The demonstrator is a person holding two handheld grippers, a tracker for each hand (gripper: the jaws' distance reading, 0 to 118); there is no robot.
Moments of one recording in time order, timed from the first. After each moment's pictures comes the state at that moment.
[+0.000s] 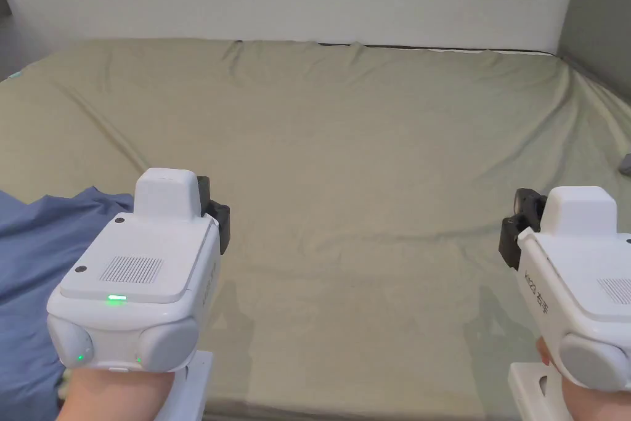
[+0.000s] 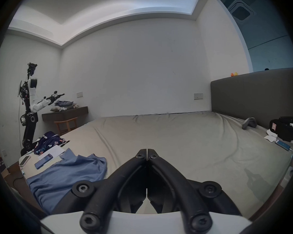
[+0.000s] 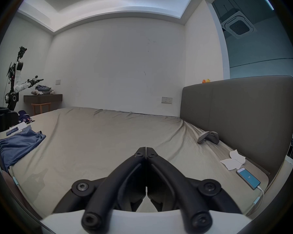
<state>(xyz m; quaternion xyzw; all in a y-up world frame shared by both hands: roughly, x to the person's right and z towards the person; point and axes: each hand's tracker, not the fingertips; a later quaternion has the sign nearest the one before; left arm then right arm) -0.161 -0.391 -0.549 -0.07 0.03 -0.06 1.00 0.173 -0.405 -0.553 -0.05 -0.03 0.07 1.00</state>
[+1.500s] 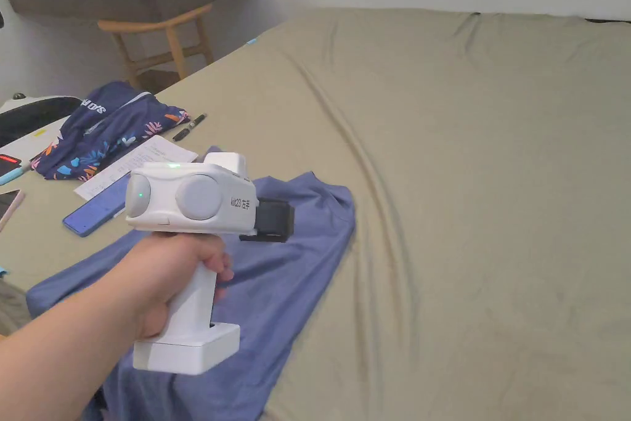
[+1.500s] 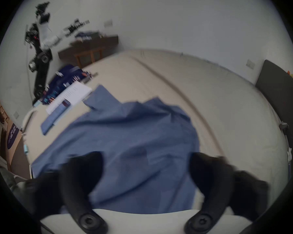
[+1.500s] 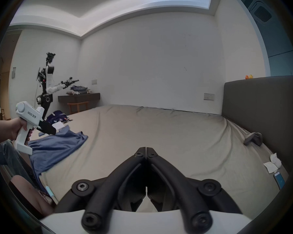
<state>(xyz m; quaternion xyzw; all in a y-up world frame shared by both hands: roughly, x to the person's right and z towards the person) -0.452 -0.454 -0.717 -0.40 0.13 0.06 0.90 0.083 -0.403 -0.592 -0.10 0.14 0.05 0.98</state>
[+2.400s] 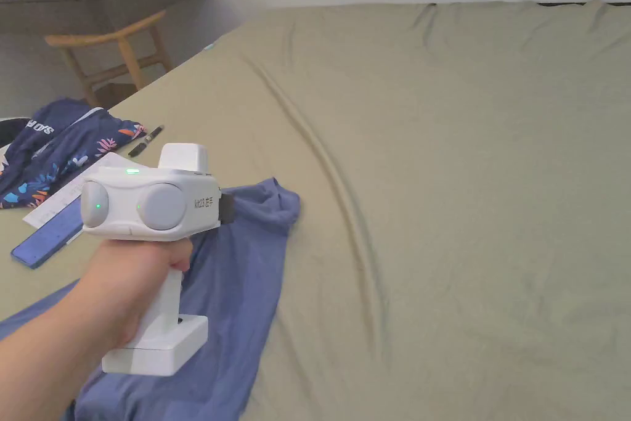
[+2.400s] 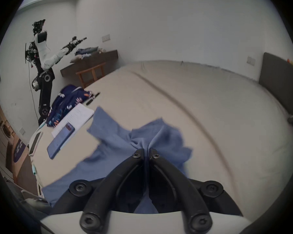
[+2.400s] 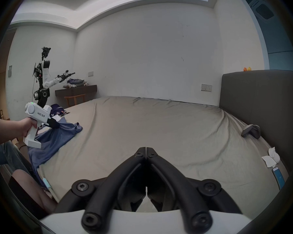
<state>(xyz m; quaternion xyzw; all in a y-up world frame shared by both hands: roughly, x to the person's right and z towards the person) -0.438 -0.421 -0.725 -0.32 0.16 0.00 0.93 0.097 -0.398 -0.580 -0.12 0.14 0.03 0.98</state>
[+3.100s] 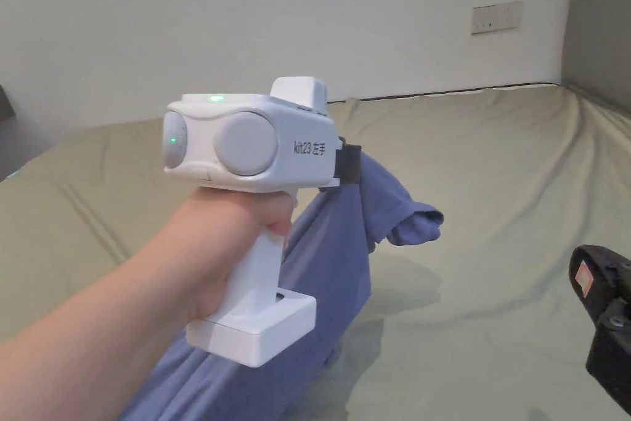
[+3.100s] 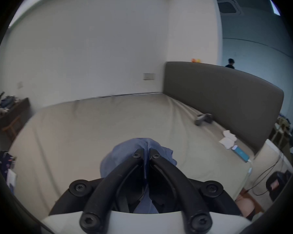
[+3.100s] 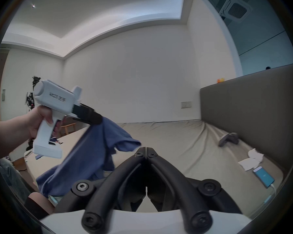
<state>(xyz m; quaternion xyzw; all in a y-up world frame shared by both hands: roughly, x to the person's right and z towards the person) -0.008 -0.270 -0.736 -0.23 -0.23 -0.04 0.94 0.209 -0.335 -0.498 -0.01 0.04 -0.02 1.00</state>
